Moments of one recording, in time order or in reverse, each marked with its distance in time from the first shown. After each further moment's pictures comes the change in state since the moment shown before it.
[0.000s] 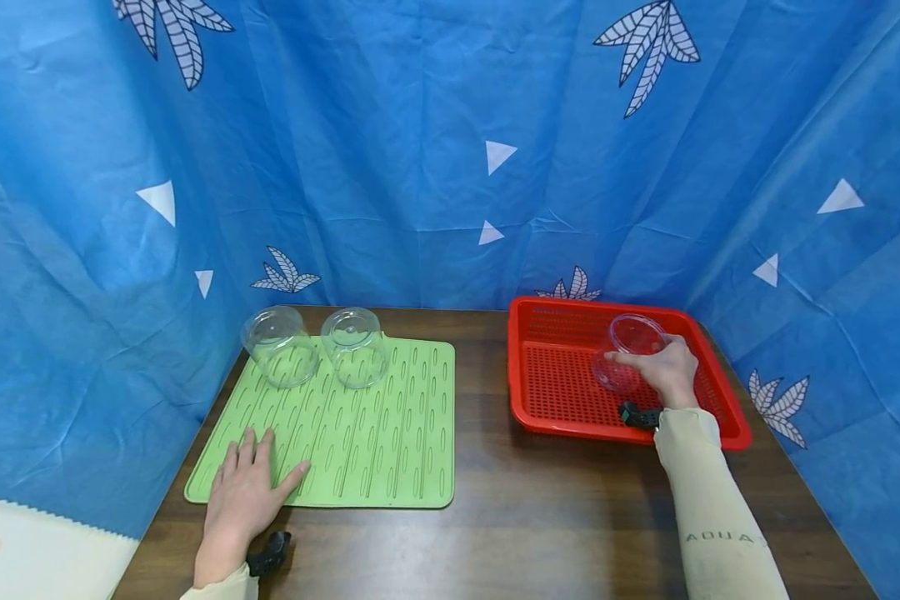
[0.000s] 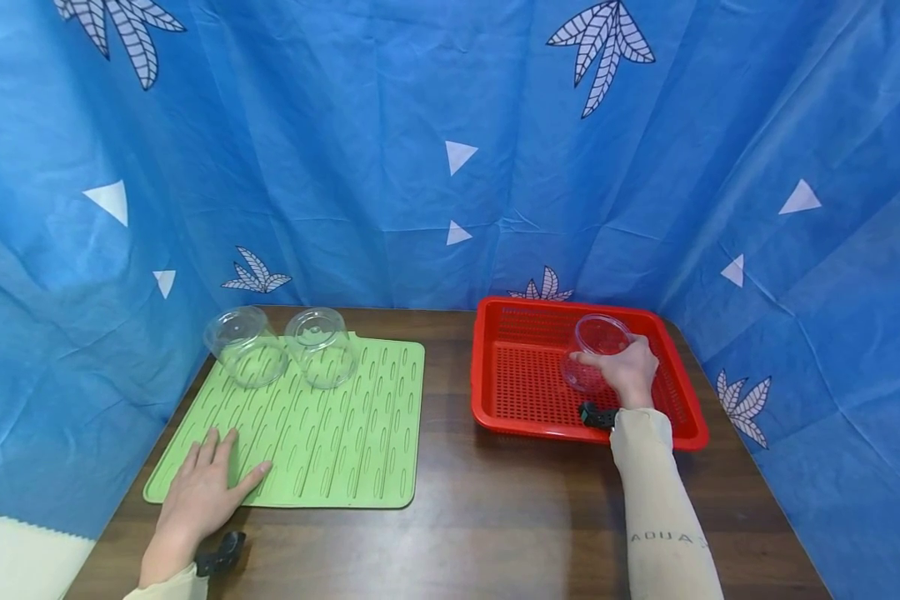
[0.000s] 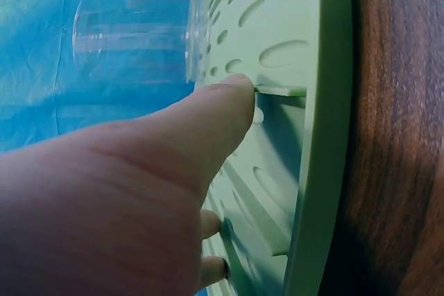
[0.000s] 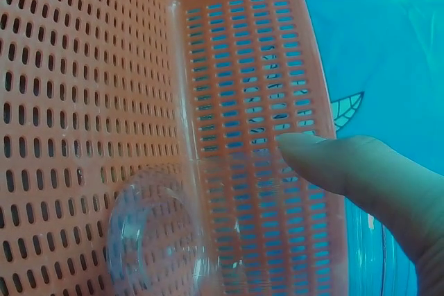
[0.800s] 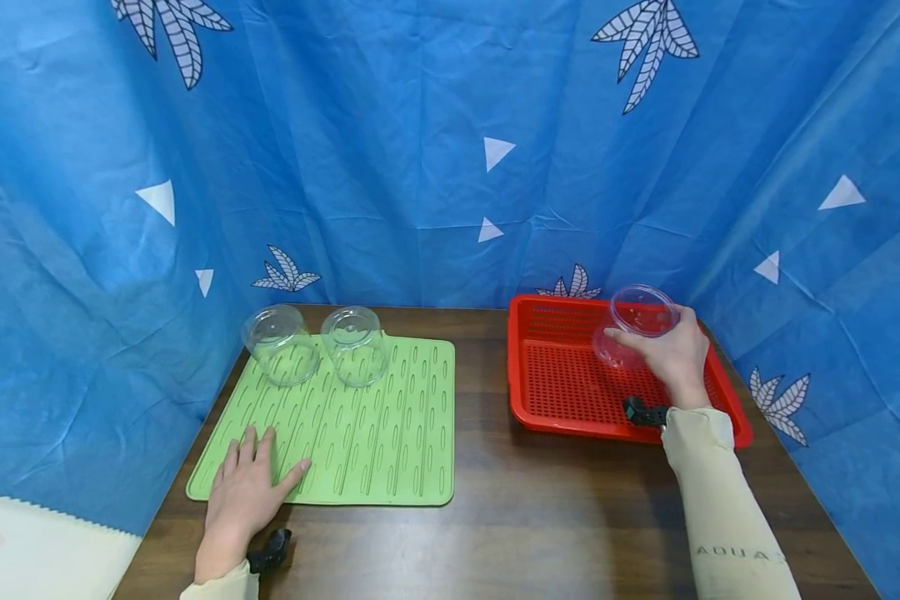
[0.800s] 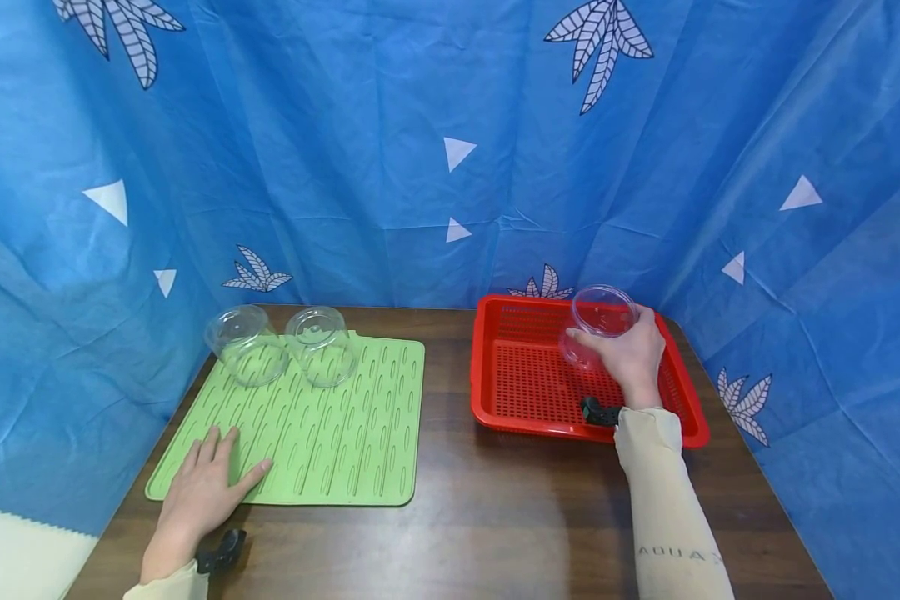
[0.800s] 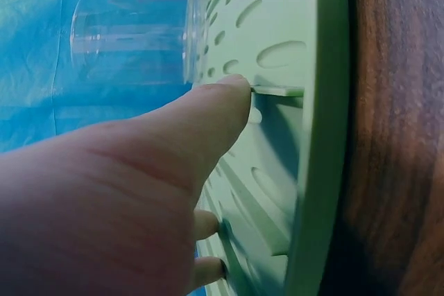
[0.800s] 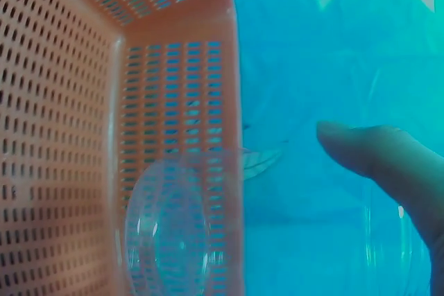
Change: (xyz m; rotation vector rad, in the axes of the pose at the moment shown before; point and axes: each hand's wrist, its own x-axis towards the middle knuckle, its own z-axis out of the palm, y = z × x) left_hand 0.000 0.001 0.000 0.018 0.002 0.002; right_hand -0.021 -0.034 -0.019 0.018 0.099 -0.187
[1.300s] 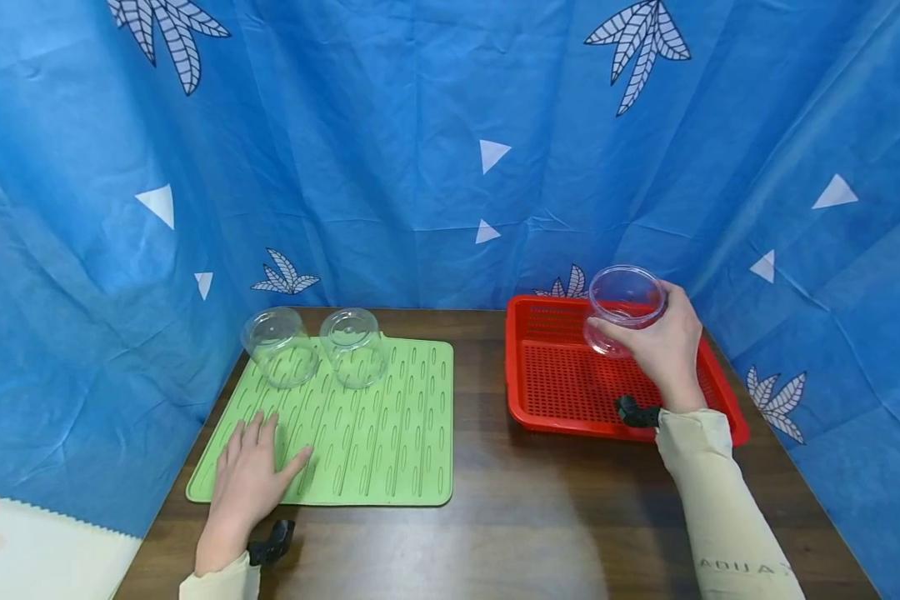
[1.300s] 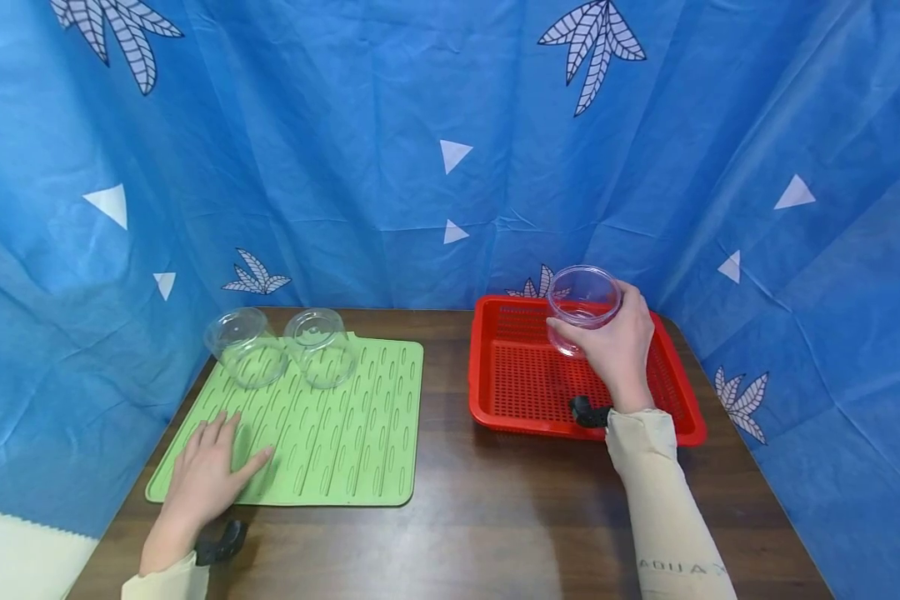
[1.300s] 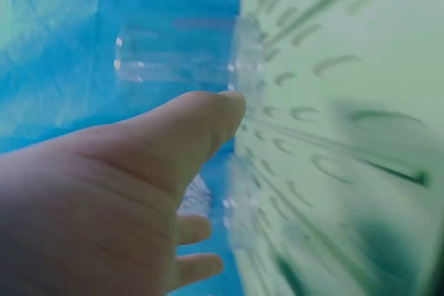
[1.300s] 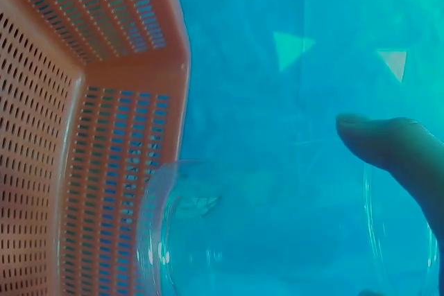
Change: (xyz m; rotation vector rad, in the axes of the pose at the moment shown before) left_hand 0.007 0.020 -0.014 0.005 0.203 0.096; right_hand -0.020 -0.042 -0.006 0.024 0.087 -0.227
